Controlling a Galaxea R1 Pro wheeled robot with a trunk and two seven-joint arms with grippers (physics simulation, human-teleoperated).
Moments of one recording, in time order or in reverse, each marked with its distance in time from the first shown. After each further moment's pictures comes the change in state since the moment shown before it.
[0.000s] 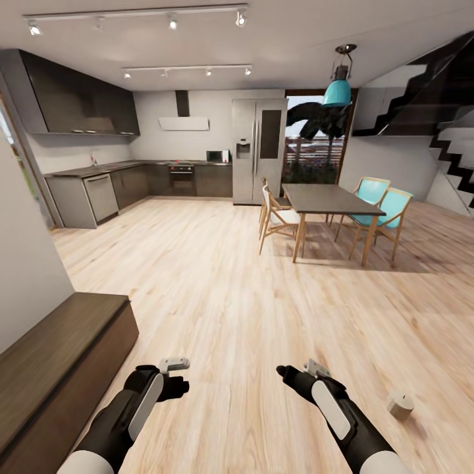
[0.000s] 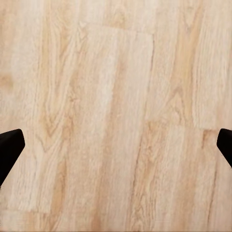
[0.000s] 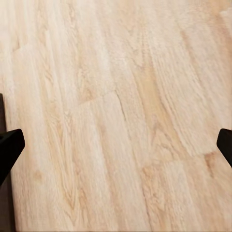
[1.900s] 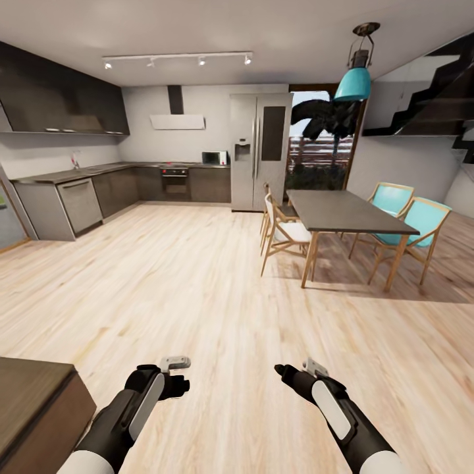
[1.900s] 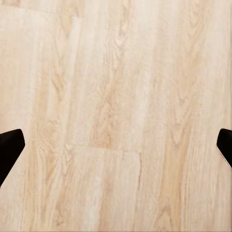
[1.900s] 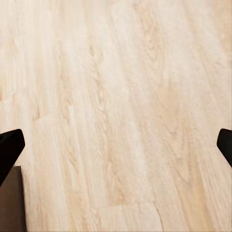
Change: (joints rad) left arm 0.000 -0.001 -0.010 -0.010 -0.003 -0.003 0.003; right arm 0.000 0.001 -0.005 0.002 -0.001 0.001 0.041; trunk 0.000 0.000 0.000
